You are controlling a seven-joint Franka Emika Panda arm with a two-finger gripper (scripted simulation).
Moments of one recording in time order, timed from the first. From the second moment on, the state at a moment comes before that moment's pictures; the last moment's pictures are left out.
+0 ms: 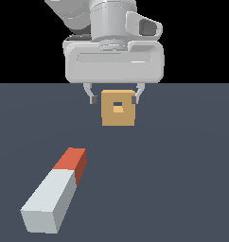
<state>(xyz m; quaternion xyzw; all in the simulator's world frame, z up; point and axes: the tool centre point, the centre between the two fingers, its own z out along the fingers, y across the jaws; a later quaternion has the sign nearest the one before) -0.001 -0.021 0.158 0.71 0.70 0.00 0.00</state>
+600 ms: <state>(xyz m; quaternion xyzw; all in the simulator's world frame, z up) -0.016 -0.042 0.145 0.72 0.70 0.00 0.00</state>
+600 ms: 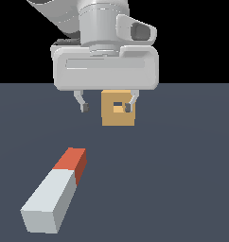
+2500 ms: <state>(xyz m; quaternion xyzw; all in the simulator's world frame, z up) -0.100 -0.164 0.030 0.73 0.69 0.00 0.00</state>
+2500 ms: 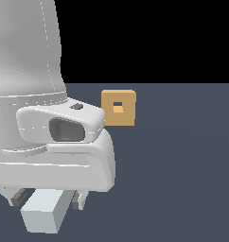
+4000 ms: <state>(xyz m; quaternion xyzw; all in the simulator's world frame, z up) -0.072 -0.102 0.036 0.72 0.69 0.00 0.00</state>
